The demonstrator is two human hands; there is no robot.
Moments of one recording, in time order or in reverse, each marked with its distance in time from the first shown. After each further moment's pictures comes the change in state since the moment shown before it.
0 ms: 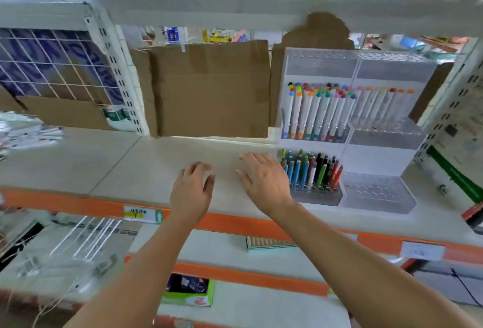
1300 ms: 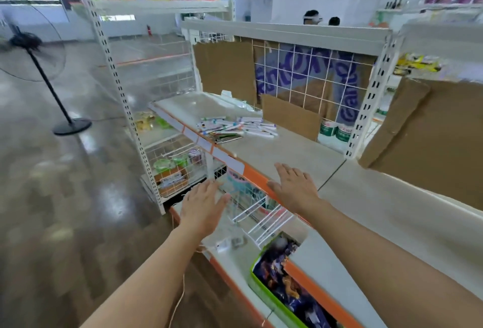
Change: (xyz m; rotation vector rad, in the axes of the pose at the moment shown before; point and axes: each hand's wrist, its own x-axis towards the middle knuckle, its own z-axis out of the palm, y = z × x) left_hand -0.110 -0.318 -0.266 0.343 -0.113 -0.682; right_hand 0.115 -0.364 0.181 -0.047 -0.676 -0.325
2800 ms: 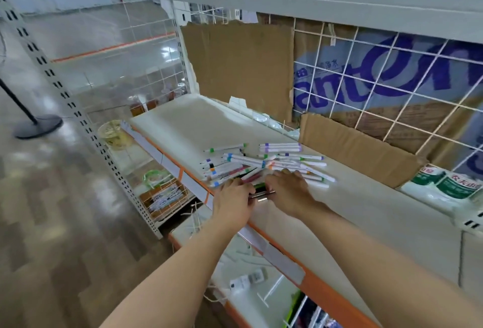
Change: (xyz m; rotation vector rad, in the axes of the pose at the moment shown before) left_hand 0.343 -0.050 0.014 0.078 -0.025 0.216; right_hand 0.343 -0.053 0.038 -0.134 0.099 -0.172
